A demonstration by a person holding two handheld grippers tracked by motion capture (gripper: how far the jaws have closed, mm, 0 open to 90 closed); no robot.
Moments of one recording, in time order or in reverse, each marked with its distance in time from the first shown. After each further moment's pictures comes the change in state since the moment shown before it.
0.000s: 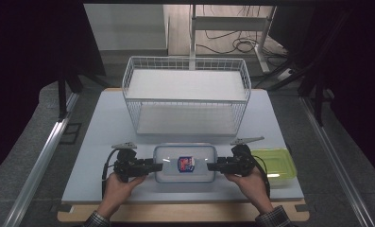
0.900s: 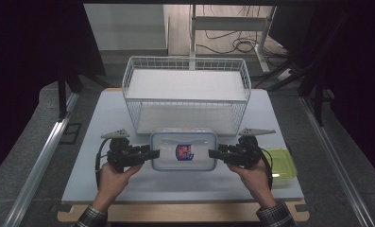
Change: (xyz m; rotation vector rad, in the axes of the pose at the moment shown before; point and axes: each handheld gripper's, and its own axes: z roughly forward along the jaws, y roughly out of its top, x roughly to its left) left arm -0.020 0.039 -0.031 -0.105 0.006 0.090; right arm 0.016 0.028 -0.029 -0.185 0.035 -0.060
